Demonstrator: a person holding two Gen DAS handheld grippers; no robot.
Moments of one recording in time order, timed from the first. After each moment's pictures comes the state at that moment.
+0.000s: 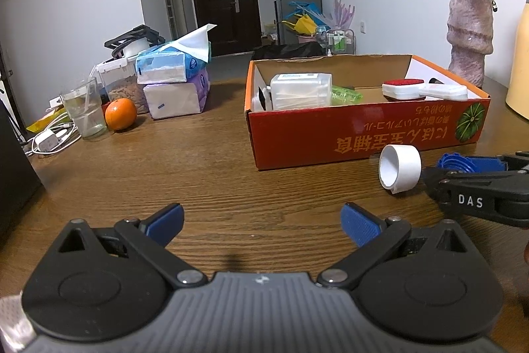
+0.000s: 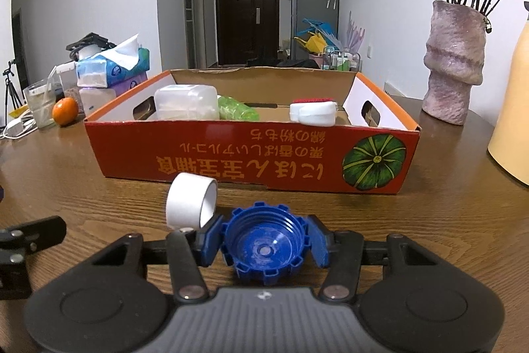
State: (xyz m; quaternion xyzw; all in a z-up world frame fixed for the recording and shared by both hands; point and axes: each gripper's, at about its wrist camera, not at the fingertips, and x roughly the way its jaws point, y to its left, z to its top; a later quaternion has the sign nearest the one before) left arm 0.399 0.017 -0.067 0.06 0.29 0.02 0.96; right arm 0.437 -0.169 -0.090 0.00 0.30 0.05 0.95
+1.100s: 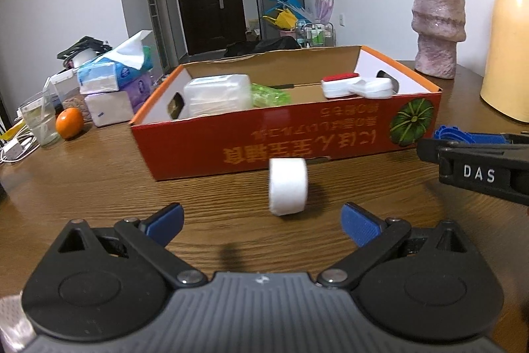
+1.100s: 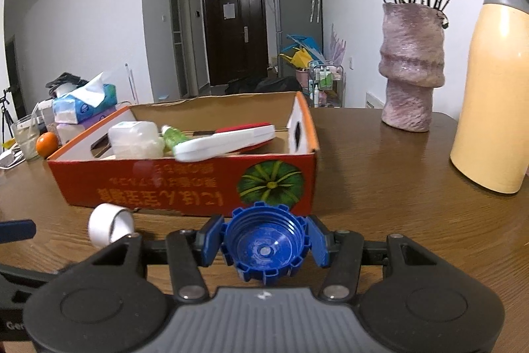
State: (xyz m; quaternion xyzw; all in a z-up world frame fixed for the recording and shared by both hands) left arm 0.422 -0.091 -0.078 0.06 0.30 0.00 0.95; right arm 0.439 -0.265 -0.076 0.03 0.27 0.05 0.96
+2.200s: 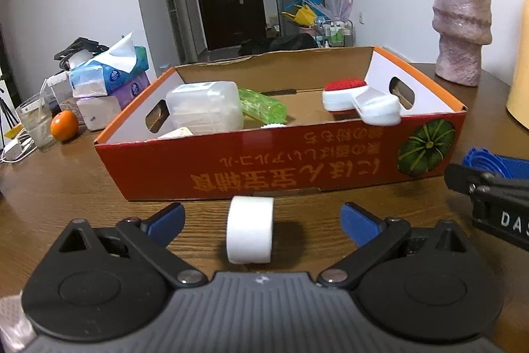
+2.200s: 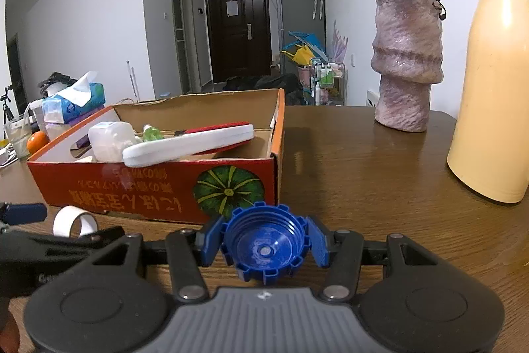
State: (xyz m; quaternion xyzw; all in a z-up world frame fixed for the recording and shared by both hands) left arm 0.470 -0.124 -0.084 0.06 0.31 0.05 0.95; right arm 0.463 -0.296 -0.085 0.02 0.27 0.06 0.96
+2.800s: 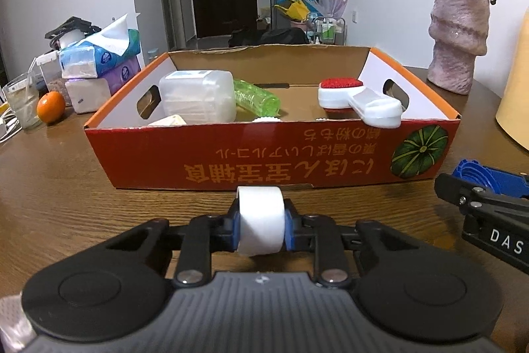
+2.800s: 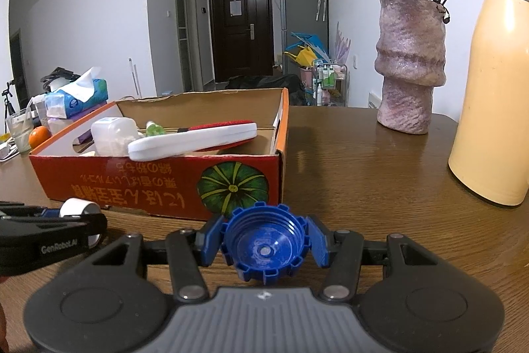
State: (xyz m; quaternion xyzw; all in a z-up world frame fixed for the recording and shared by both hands) left arm 0.471 -0.113 -0.084 0.02 0.32 0.02 0.95; right arm 0.460 -0.293 -0.086 0.01 0.27 0.06 0.96
